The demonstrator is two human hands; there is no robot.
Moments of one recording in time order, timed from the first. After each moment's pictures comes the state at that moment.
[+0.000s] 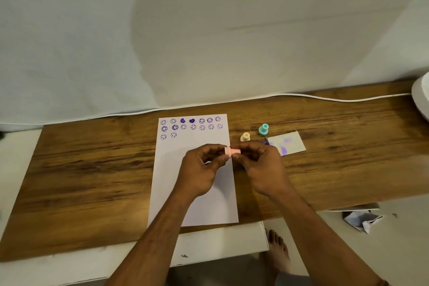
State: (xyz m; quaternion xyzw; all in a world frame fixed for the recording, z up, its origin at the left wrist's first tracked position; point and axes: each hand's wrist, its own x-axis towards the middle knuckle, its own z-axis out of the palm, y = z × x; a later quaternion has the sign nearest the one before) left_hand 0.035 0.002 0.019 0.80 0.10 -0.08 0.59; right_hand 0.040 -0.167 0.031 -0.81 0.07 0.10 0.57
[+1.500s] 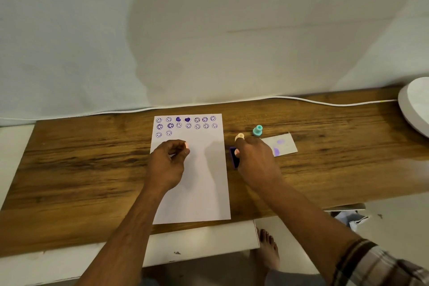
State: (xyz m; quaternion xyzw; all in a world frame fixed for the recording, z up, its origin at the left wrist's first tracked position) left_hand 0.042 0.061 -0.004 0.84 0.17 0.01 0.51; right_hand 0.062 -0.170 0.024 -0.99 -0.09 0.05 0.13
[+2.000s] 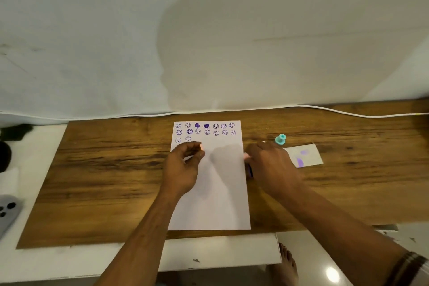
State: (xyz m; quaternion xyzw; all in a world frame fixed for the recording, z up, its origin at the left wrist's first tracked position) left_hand 0.040 0.073 0.000 0.79 0.21 0.03 0.58; right_hand 0.069 -0.157 0.037 -0.97 -0.20 0.00 0.12
